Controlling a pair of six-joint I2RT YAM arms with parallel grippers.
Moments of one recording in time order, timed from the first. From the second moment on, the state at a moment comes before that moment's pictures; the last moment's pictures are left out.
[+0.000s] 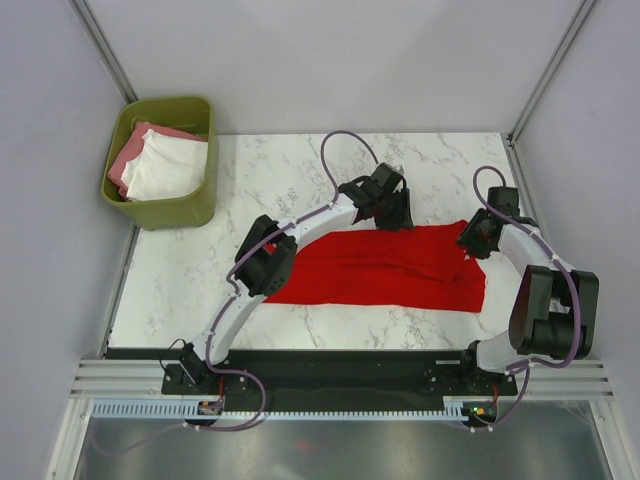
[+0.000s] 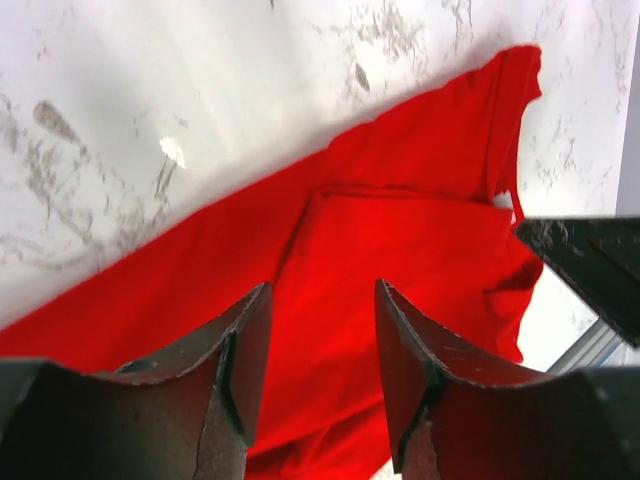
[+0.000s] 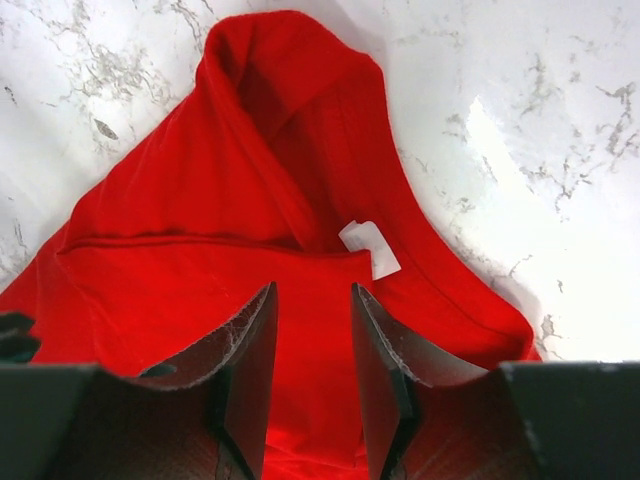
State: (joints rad) left arm -0.82 2.41 2.10 -0.50 0.17 -0.72; right arm -0.17 1.49 0.89 -0.45 -0.01 0.52
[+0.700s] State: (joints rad) left arm -0.83 2.59 2.25 -0.45 0.18 -0.78; right arm -0.18 1.51 0.87 -0.42 -0.04 0.52
